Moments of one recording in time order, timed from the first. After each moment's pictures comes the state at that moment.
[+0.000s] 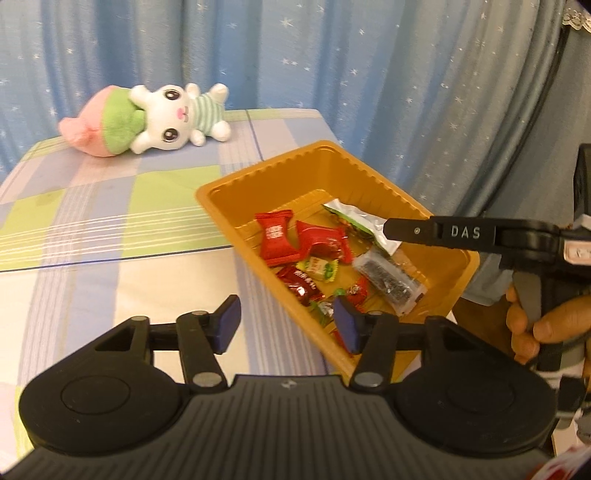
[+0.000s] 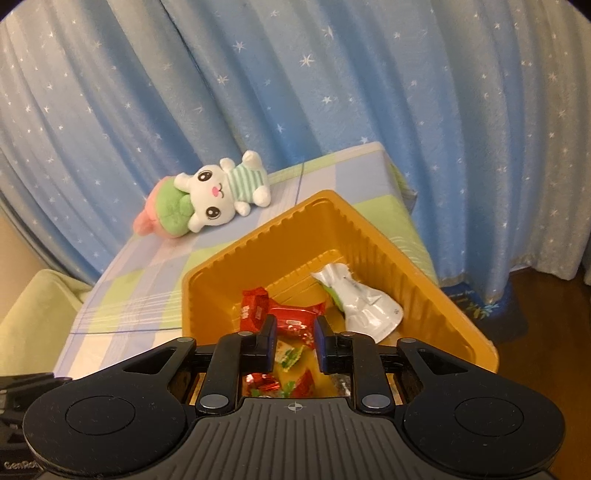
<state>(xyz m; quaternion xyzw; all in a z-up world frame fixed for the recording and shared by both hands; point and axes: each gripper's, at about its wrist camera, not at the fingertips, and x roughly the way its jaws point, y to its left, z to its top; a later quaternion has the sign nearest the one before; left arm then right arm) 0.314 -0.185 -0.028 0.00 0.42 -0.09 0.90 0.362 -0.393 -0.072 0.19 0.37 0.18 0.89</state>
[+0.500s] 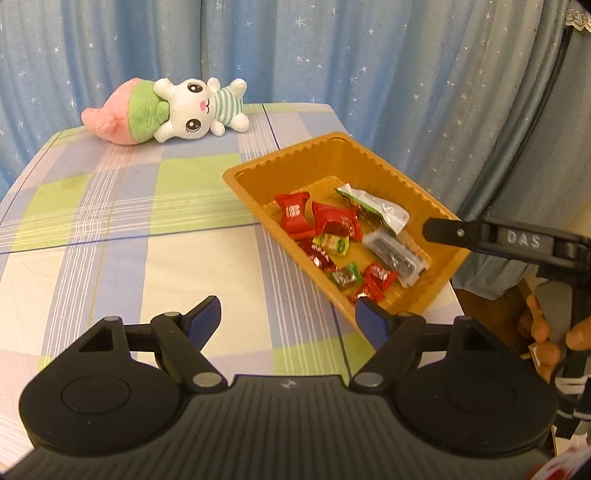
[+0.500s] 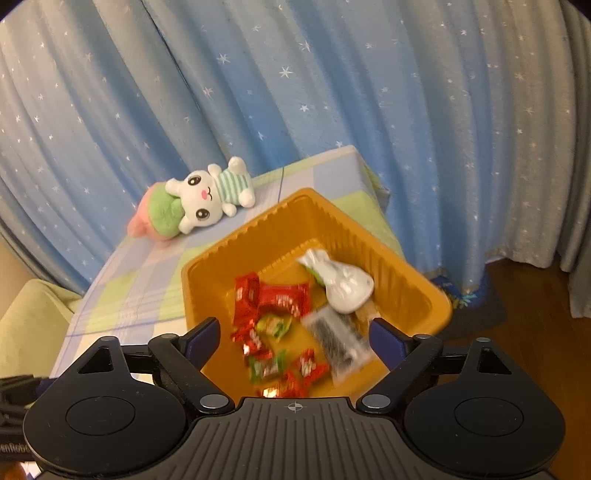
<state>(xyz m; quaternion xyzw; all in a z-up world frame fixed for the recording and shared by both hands) 0.277 -0.163 -0.014 0.00 0.44 -0.08 0.90 0.302 -0.401 -0.052 0.19 0.36 0.14 0.90</state>
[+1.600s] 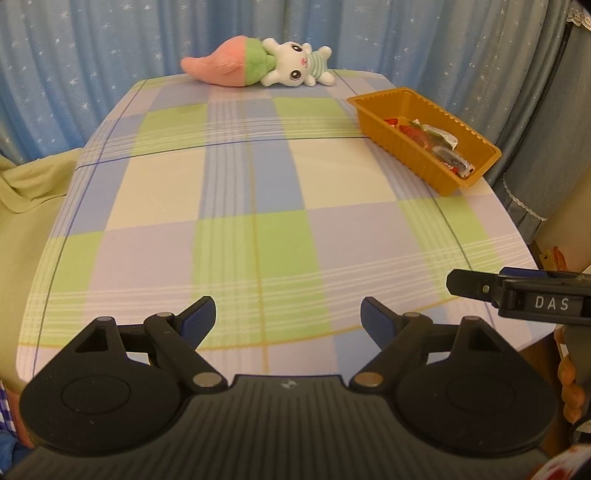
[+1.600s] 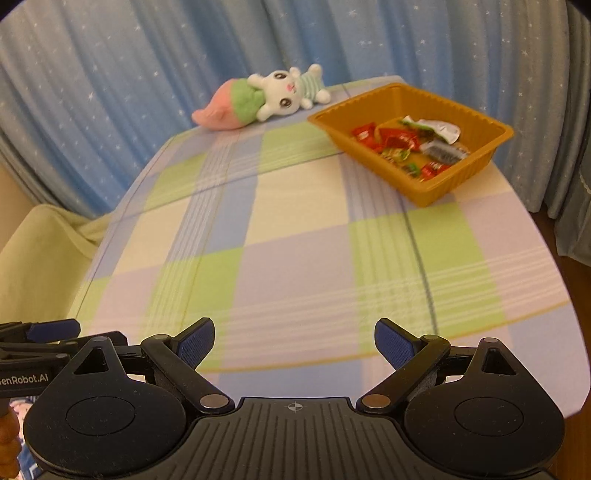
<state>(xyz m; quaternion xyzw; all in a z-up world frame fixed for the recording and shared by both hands) 0.092 0.034 -0.003 0.00 0.46 -0.05 0.89 0.096 -0.188 -0.037 0.15 0.44 0.12 0.88</state>
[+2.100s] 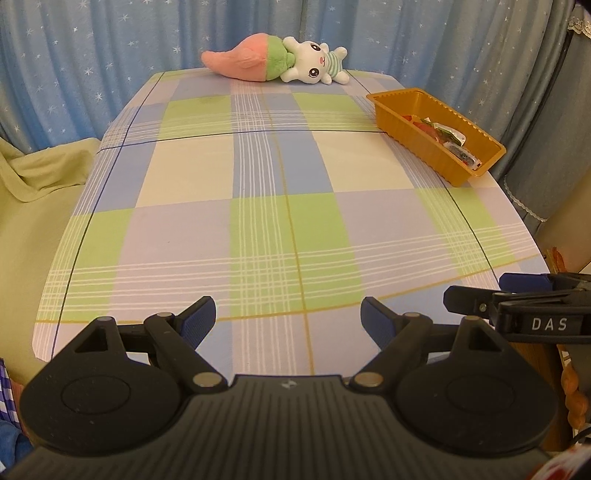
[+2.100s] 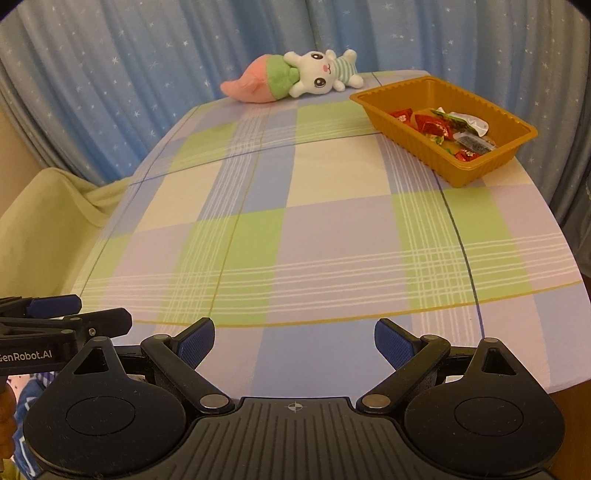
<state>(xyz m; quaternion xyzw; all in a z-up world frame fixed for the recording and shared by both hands) 0.062 0.078 -0.006 -0.01 0.46 -0.05 0.89 0.064 -0.131 -0.036 0.10 0.45 0.13 0.88</state>
